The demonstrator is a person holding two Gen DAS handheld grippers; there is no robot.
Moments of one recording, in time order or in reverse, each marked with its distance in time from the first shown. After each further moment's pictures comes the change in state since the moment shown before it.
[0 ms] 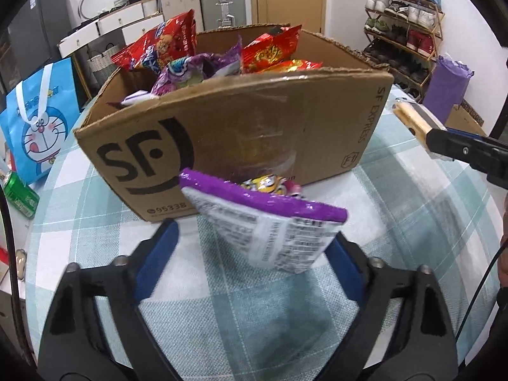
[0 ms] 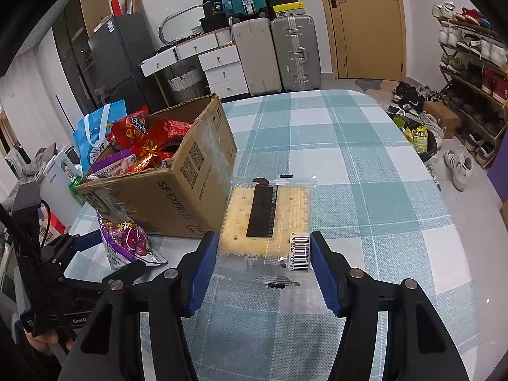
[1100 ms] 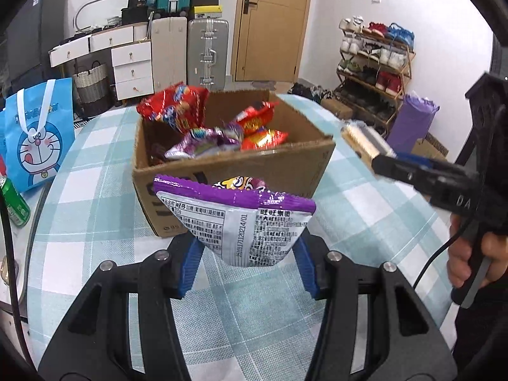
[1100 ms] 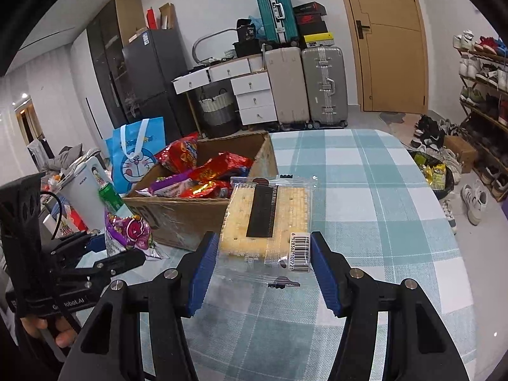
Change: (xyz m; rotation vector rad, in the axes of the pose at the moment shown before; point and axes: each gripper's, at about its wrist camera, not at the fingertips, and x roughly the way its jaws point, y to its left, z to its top) left arm -0.095 0.017 0.000 -0.049 -0.170 -0.162; right arm -0.041 0.041 0.005 -0.094 -0.136 0.103
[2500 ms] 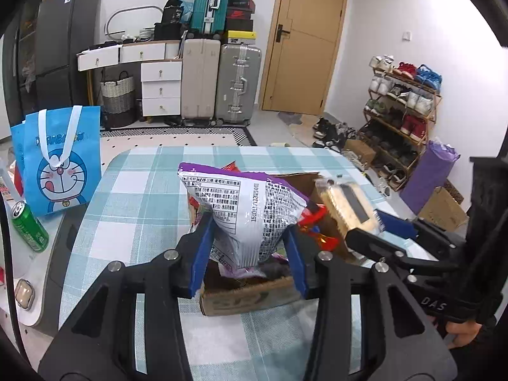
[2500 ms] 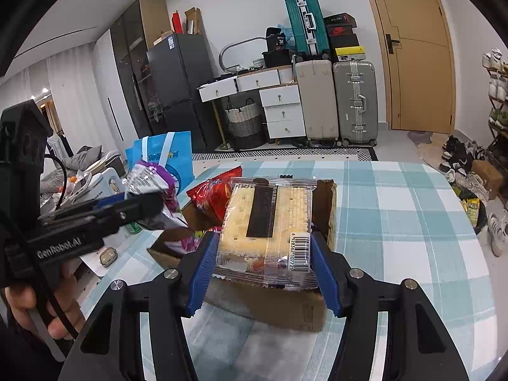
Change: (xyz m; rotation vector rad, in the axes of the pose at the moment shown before) left arm -0.010 0.056 0.104 -0.117 -0.107 0.097; right arm 0.056 0.052 0.059 -0.062 -0.049 0.097
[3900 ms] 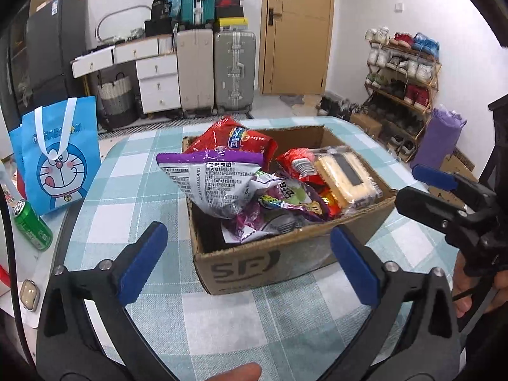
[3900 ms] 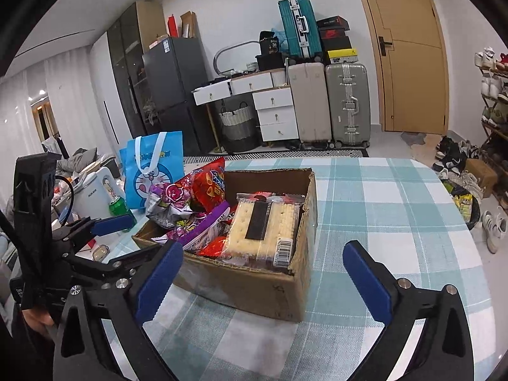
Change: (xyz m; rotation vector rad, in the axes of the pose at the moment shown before) left arm 0.030 -0.004 -0.054 0.107 0.037 0.027; right arm -0.016 -0.021 -0.022 0.008 -0.028 -0.016
